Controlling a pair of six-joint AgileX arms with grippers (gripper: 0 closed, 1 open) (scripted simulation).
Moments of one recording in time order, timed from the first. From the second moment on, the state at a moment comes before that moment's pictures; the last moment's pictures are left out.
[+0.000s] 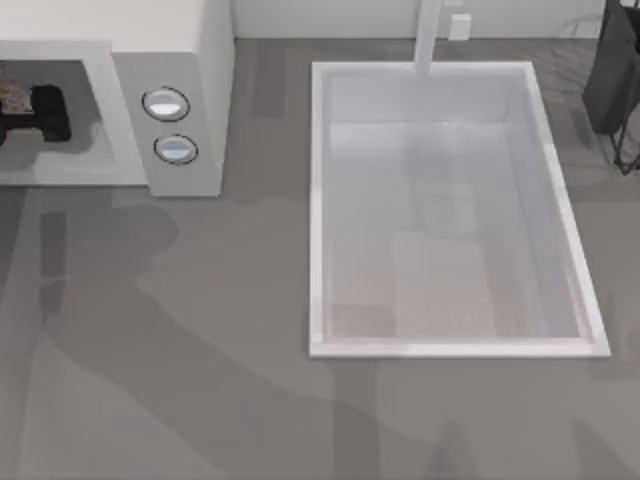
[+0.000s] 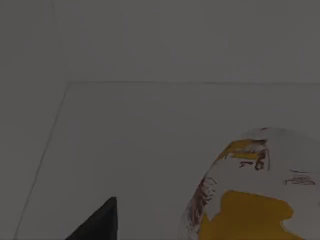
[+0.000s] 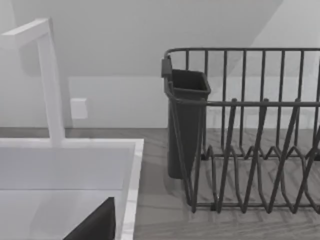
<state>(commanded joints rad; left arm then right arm) 0.16 2.24 1.14 0.79 0.17 0.07 0.00 0.00 0.00 0.00 0.00 0.00</state>
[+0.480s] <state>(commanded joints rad) 0.24 1.98 0.54 1.04 0.24 0.10 0.00 0.00 0.00 0.00 0.00 0.00</state>
